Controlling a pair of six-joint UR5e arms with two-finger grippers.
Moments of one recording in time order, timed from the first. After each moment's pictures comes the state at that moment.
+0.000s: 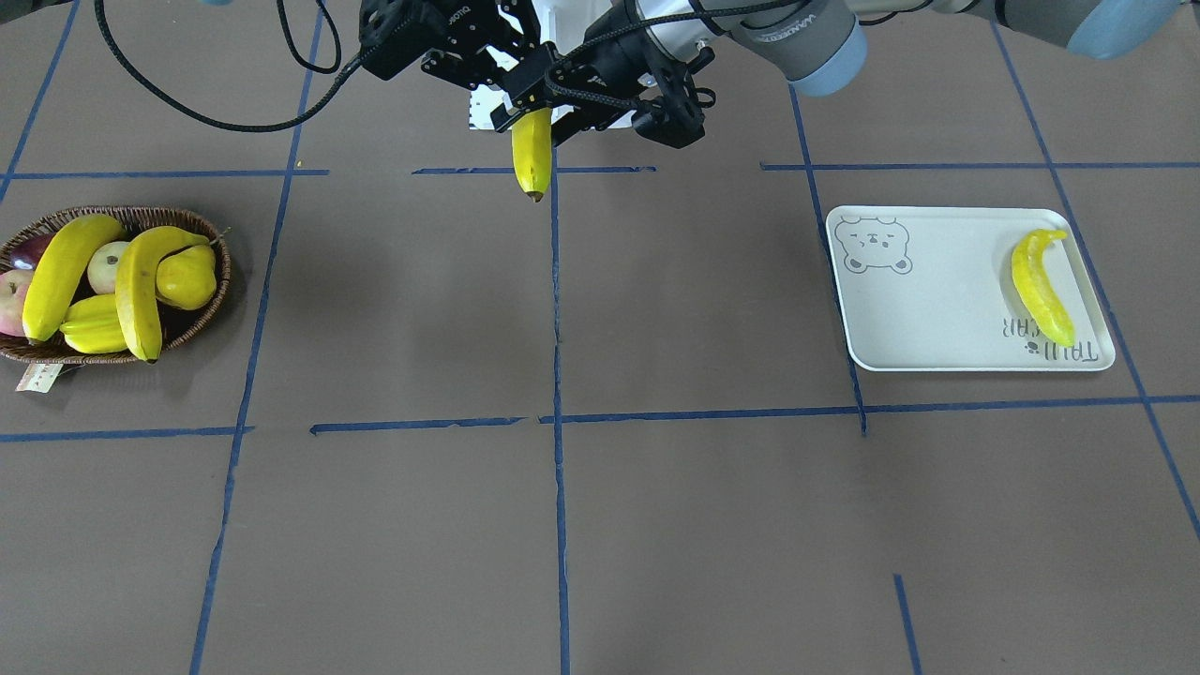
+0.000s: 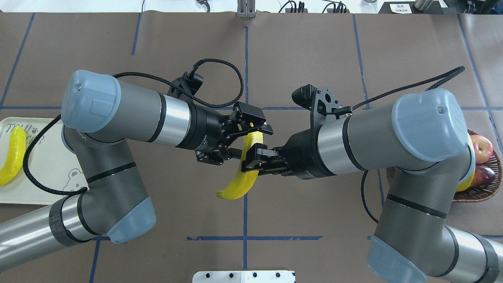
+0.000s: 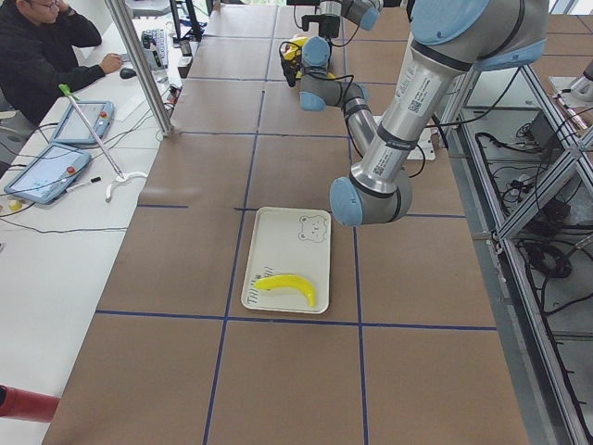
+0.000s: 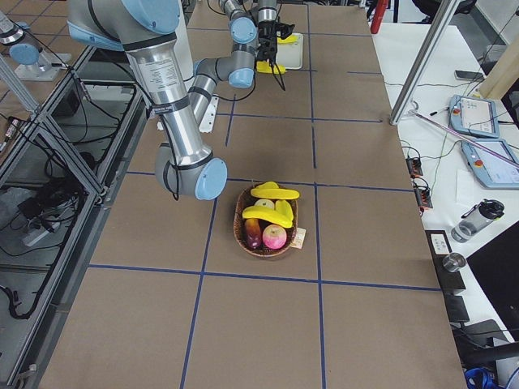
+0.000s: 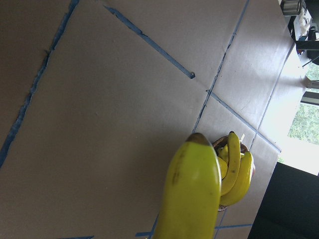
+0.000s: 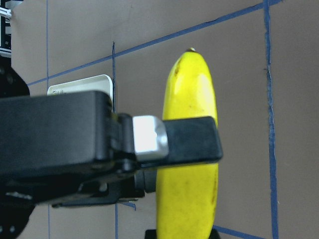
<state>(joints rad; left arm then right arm) -0.55 -2.18 -1.85 -2.31 -2.03 -1.98 0.50 -1.11 2.12 -1.14 2.00 1.53</state>
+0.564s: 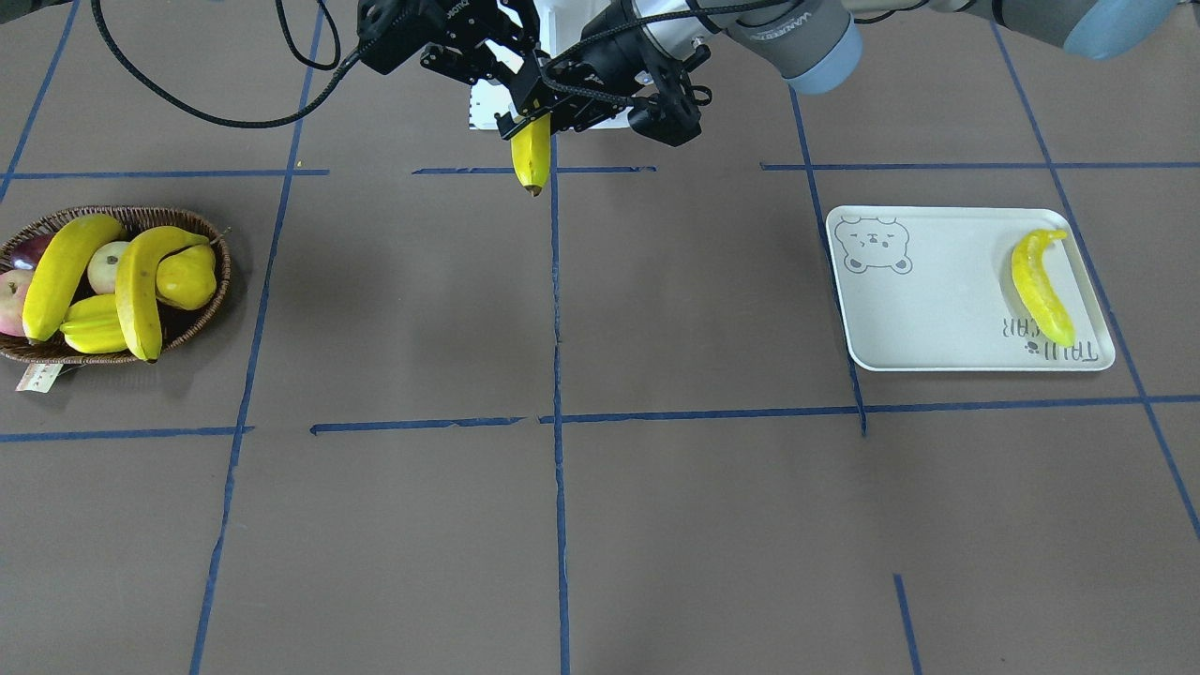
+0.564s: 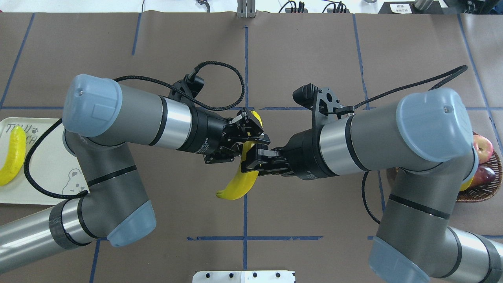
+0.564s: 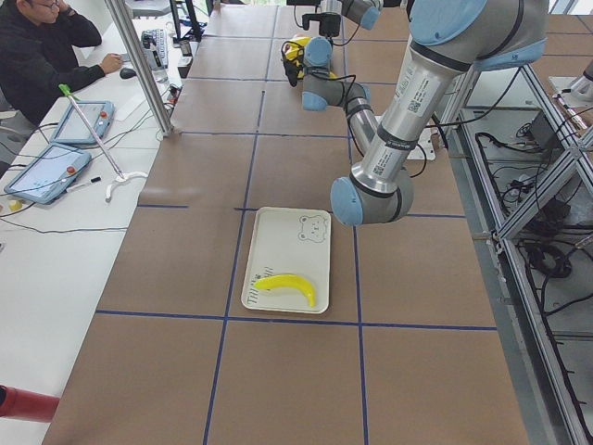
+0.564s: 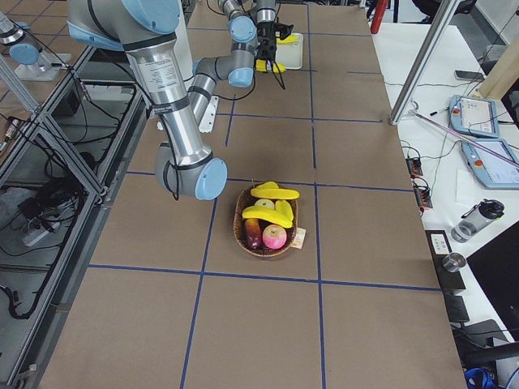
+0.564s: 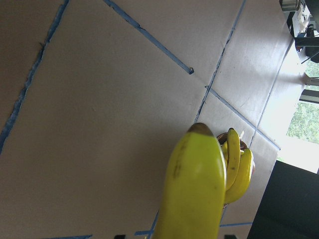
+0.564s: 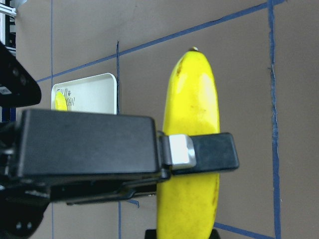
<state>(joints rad) -0.54 -2.18 -1.85 -2.31 -2.02 -1.97 0.50 -1.11 2.14 -1.14 2.00 1.53</state>
